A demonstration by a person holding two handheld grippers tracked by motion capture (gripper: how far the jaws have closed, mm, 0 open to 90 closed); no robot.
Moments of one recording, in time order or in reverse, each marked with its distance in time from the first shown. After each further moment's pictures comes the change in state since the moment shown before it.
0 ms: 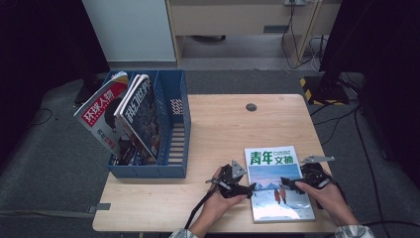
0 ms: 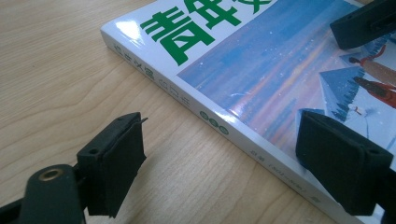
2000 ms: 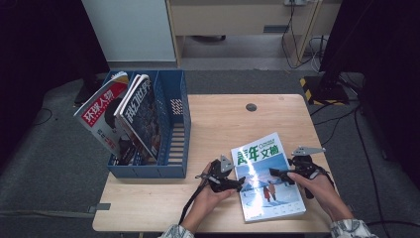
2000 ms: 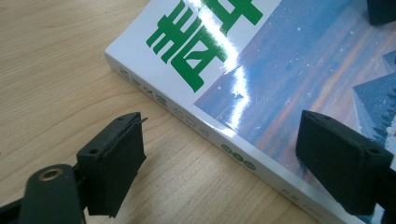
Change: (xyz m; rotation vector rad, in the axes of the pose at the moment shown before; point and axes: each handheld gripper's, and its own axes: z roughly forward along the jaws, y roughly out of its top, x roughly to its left) left arm 0.031 -0.005 -0.010 -0.005 0.042 -0.022; right arm 0.019 0.035 0.009 -0.087 0.170 -0.108
